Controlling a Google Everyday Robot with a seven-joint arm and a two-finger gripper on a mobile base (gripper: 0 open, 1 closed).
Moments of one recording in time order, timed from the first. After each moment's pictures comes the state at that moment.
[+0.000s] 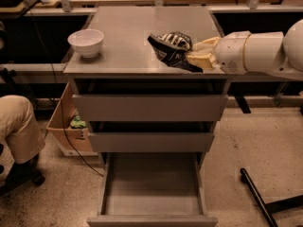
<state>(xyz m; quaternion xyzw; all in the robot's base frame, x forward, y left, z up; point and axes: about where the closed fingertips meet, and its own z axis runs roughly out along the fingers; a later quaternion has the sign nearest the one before) 0.630 -0.120 0.939 -0.47 0.67 0.14 0.55</state>
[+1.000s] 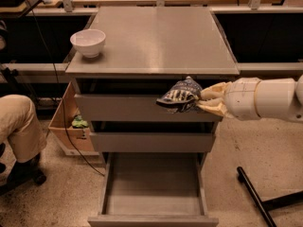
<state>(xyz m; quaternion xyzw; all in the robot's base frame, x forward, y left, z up) 0.539 -0.144 0.854 -0.59 0.64 0.06 0.49</state>
